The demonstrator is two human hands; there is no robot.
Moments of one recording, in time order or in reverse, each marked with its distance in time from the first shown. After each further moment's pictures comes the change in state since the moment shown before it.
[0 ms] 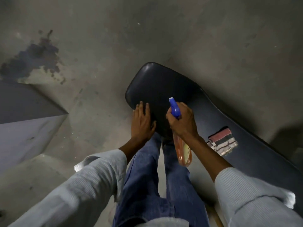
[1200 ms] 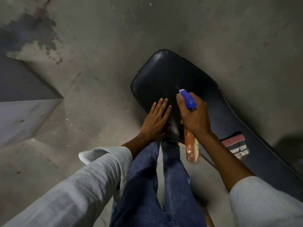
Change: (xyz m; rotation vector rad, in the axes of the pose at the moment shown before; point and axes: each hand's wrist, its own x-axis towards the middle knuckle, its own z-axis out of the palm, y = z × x) left_hand 0.026 -0.022 0.069 0.059 0.054 0.432; right_hand 0.034 0.011 0.022 0.039 0.021 -0.063
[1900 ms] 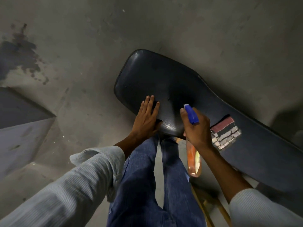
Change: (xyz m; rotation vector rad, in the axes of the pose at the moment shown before) left_hand 0.008 0.009 -0.008 0.059 -0.043 0.033; right_hand -0.076 0.055 -0.032 0.011 0.191 0.187
